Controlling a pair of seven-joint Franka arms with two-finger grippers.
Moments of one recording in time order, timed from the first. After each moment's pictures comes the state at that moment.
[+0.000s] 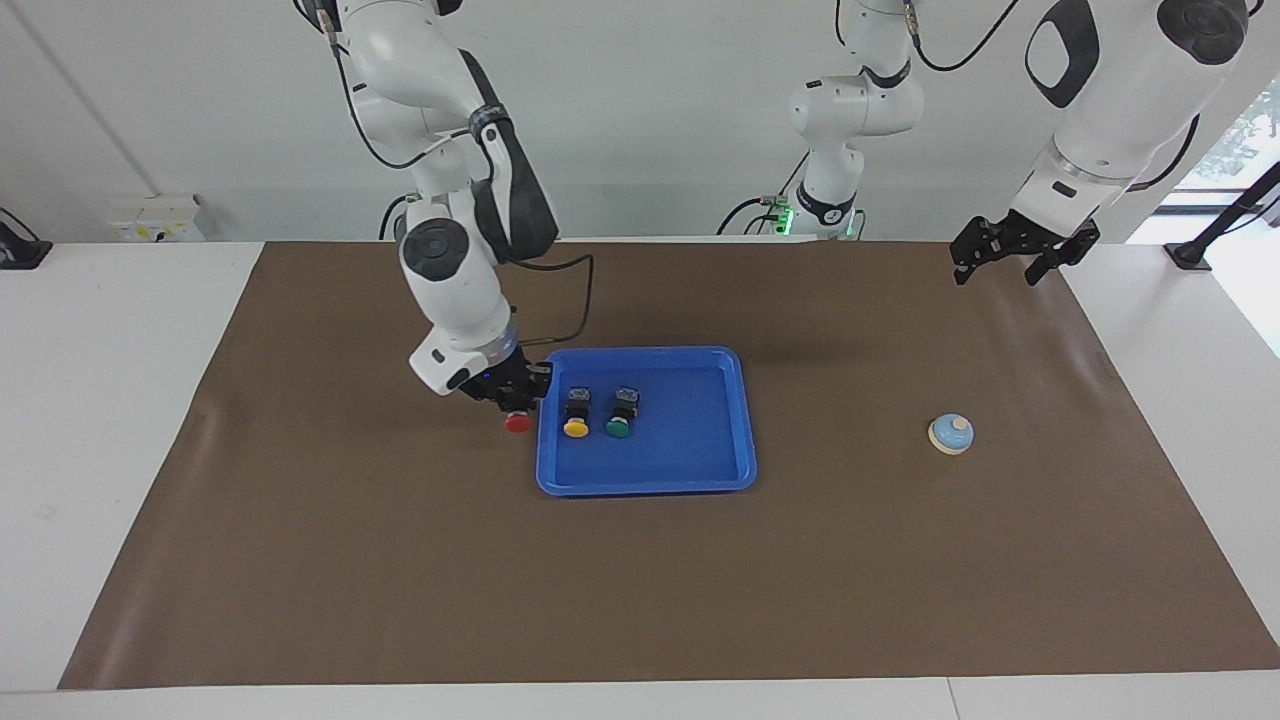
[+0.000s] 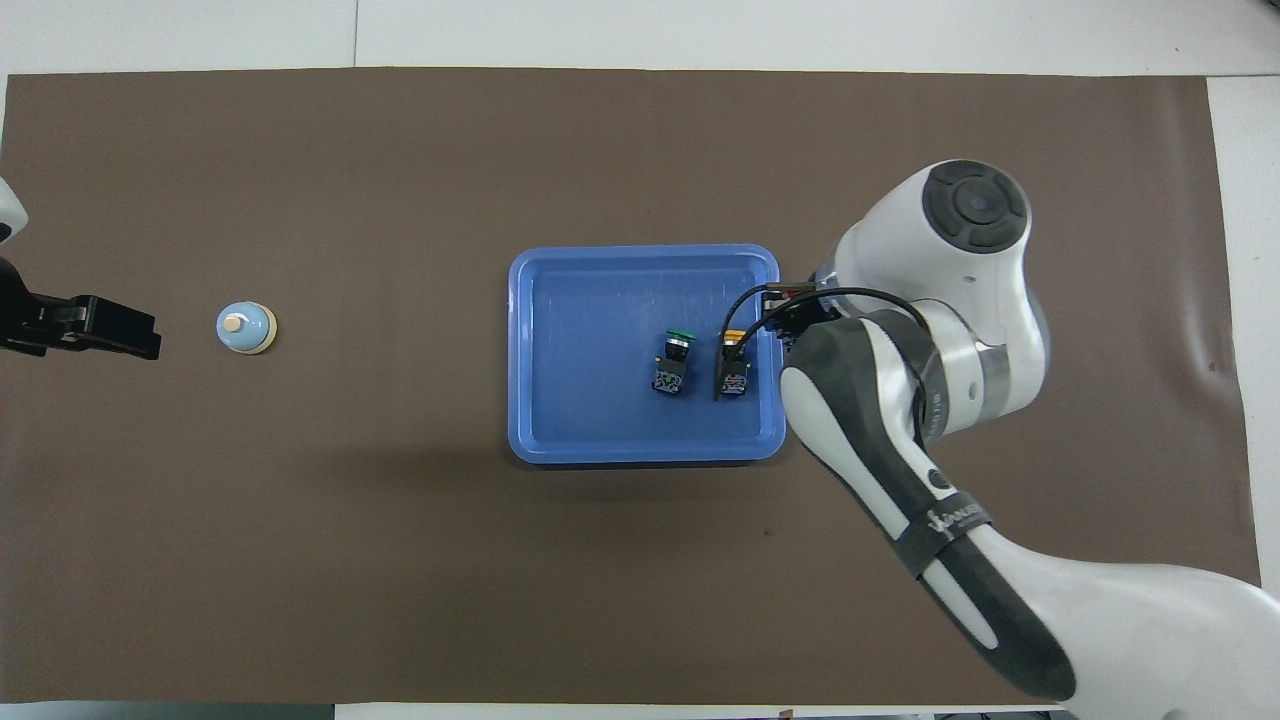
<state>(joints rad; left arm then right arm) -0.02 -0.04 -0.02 -1.69 0.02 1.58 0.07 0.36 0.30 0.02 -1.80 0.11 2.06 0.41</state>
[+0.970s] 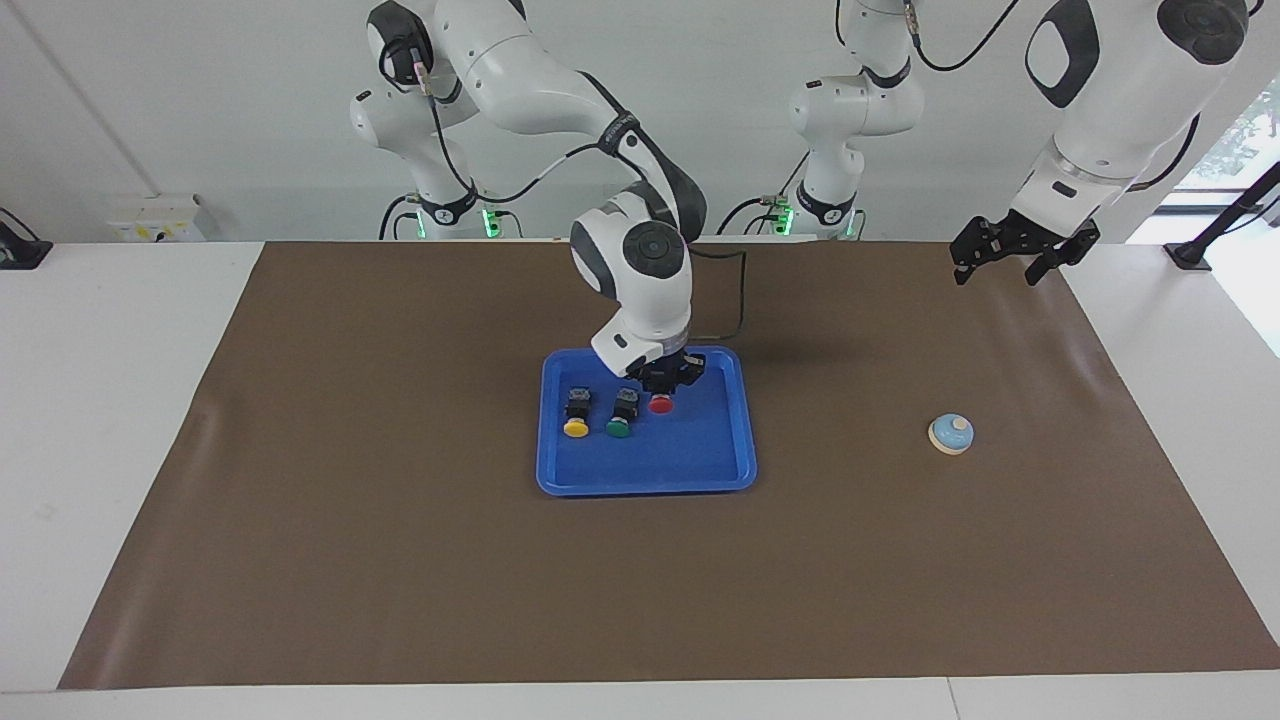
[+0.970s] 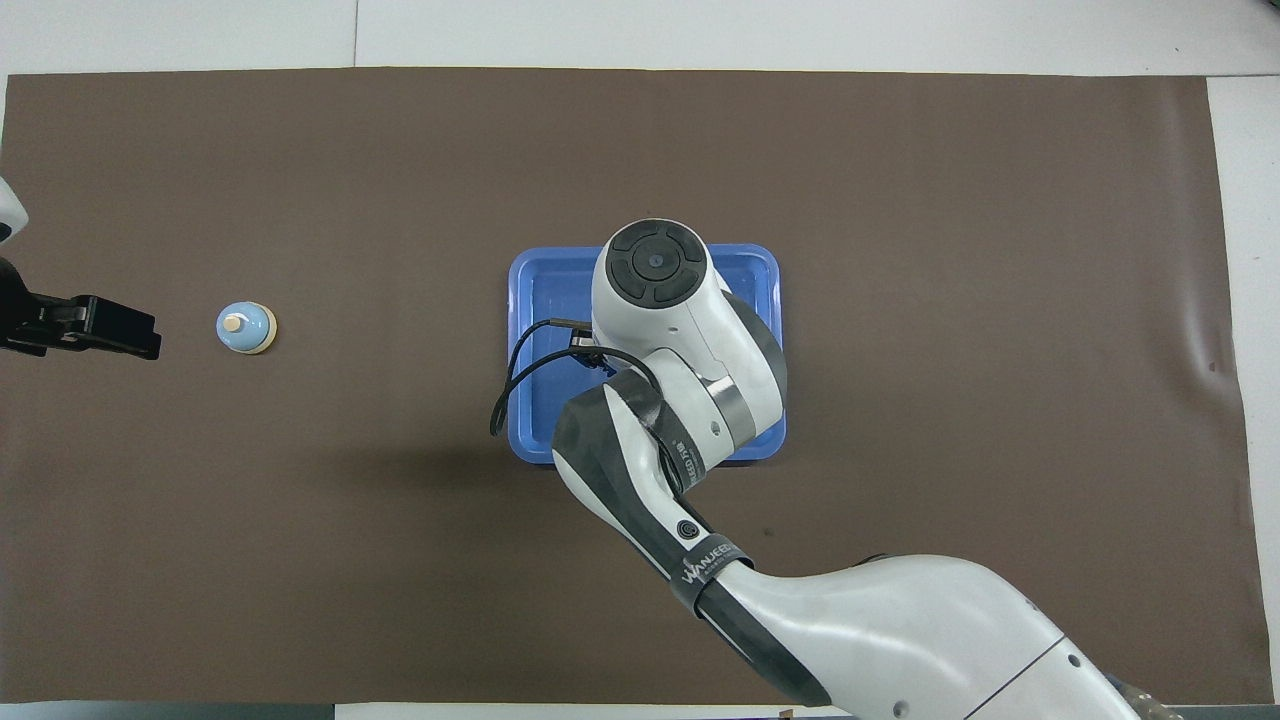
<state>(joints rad) -0.02 -0.04 -0.02 -1.69 0.02 1.58 0.07 0.62 0.52 0.02 -1.57 0.11 2.04 0.77</state>
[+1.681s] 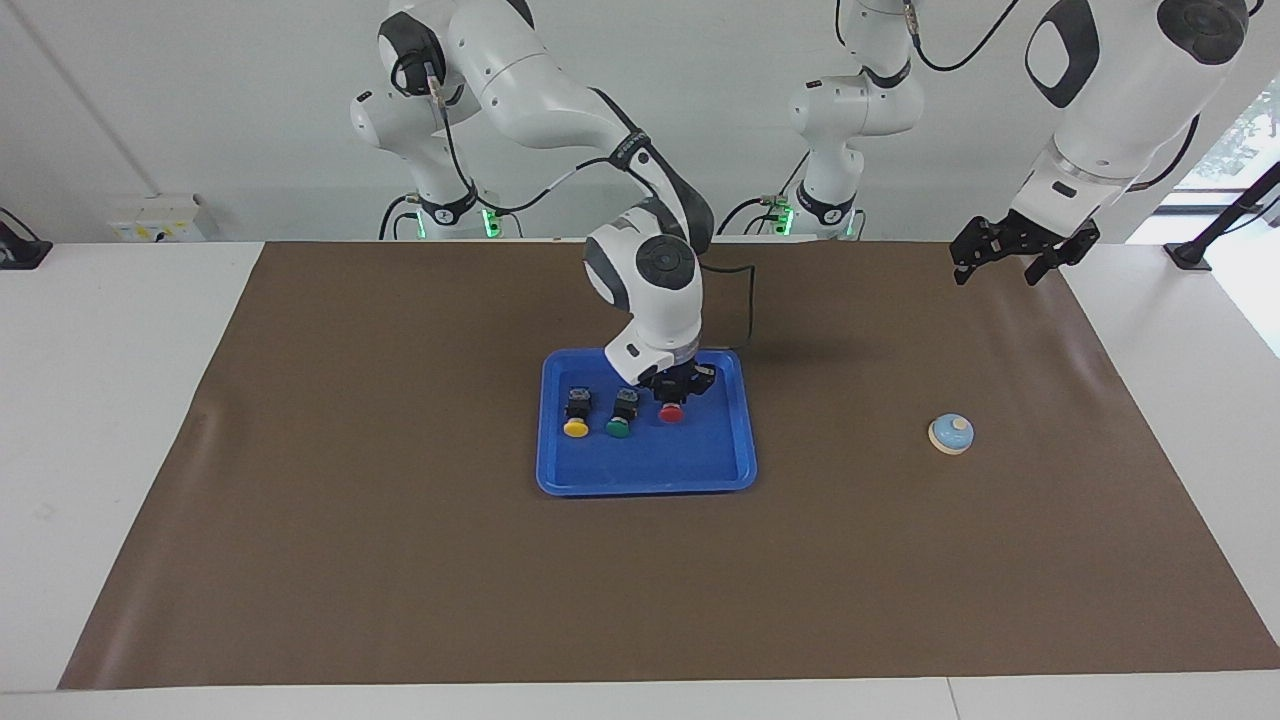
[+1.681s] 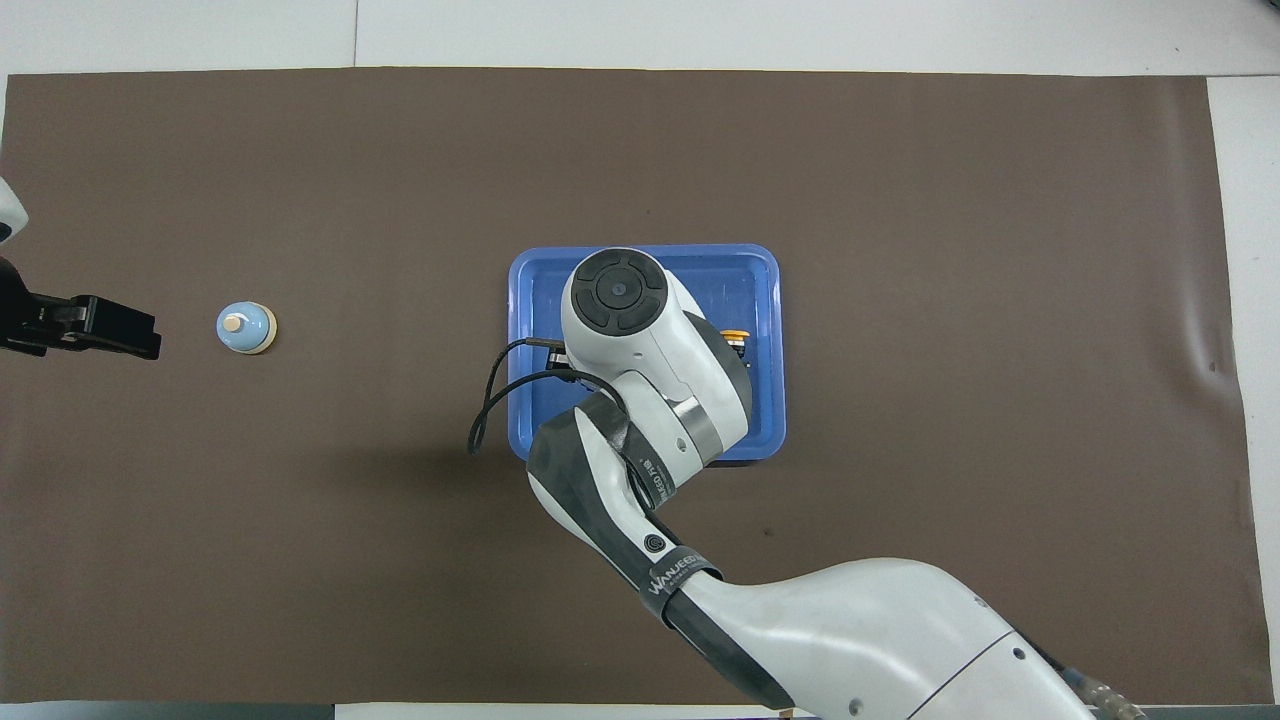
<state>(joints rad) -0.02 -0.04 -0.02 -1.69 0.02 1.58 0.07 0.63 0.56 0.02 -1.57 0.12 2.11 0.80</state>
